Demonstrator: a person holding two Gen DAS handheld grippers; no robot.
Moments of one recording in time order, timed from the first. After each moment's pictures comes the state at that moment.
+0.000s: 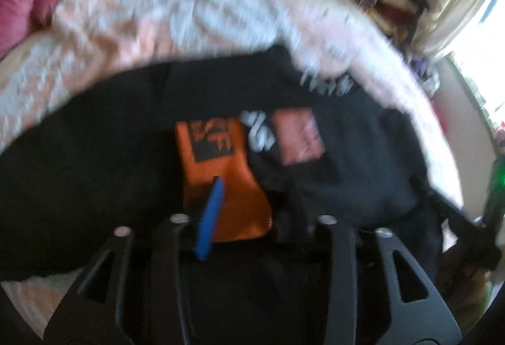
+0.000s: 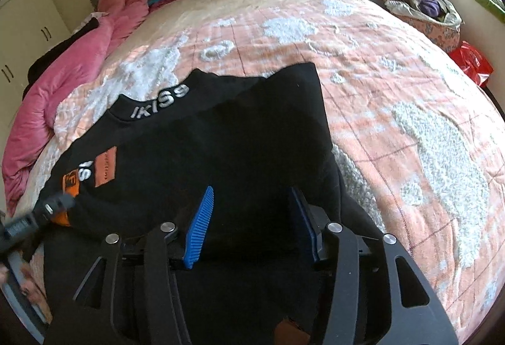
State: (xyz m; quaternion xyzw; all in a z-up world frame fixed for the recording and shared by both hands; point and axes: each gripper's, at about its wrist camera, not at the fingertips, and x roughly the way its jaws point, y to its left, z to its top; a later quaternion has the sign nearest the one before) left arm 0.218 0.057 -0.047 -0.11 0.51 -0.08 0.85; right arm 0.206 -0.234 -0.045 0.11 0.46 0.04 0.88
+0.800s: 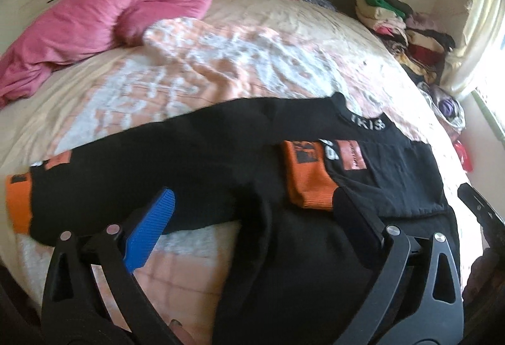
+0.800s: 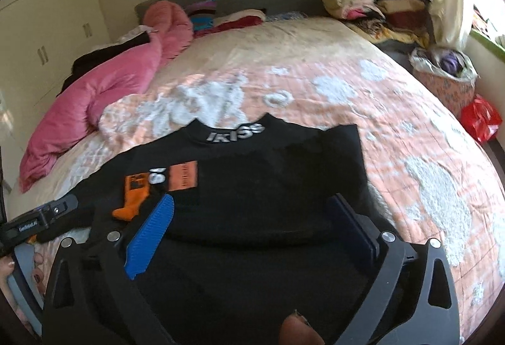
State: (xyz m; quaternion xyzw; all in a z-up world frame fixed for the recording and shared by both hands) left arm 0.138 0.127 0.015 -0.11 0.41 0.03 0.90; right arm 0.146 -0.175 0.028 0.05 0.36 0.10 0.93
